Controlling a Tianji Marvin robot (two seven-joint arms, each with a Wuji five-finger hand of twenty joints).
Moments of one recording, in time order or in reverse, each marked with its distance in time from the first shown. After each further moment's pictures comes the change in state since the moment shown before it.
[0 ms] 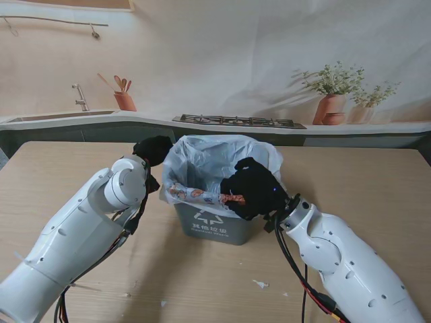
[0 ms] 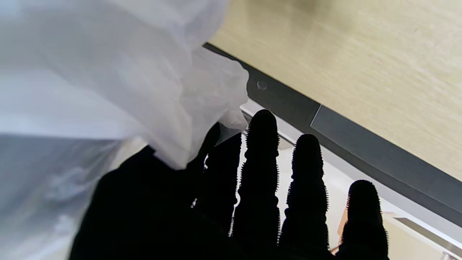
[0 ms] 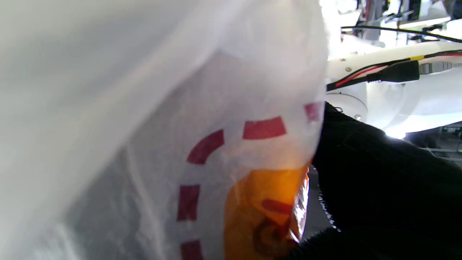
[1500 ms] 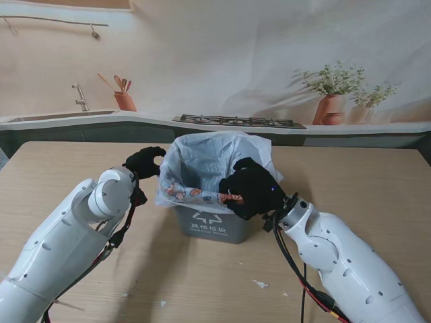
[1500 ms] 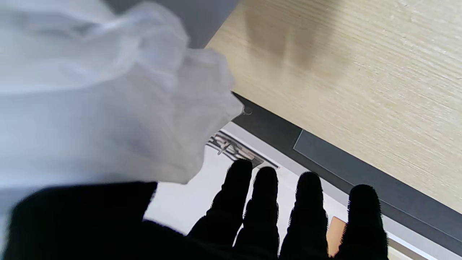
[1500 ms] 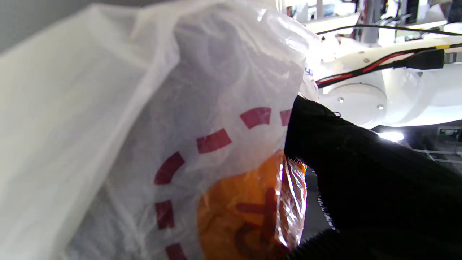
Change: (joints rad) left arm 0.108 0.046 -0.105 -0.063 0.050 -0.078 -0.130; right arm 0.021 0.000 -0.019 0.026 -0.007 -0.001 -0.011; left_hand -0.333 -0.056 0.151 0.051 -0.335 0.163 -0.666 -0.344 -0.574 0.041 -0.282 -0.503 -0.287 -0.005 -0.356 -0.164 -0.006 -0.006 -0.119 0.049; right_hand -0.004 0.035 -0.002 0.000 -0.024 -0.008 0.000 0.015 -0.011 -0.007 0.005 -0.003 0.000 0.000 0.014 0.006 -0.004 0.000 0.000 0.000
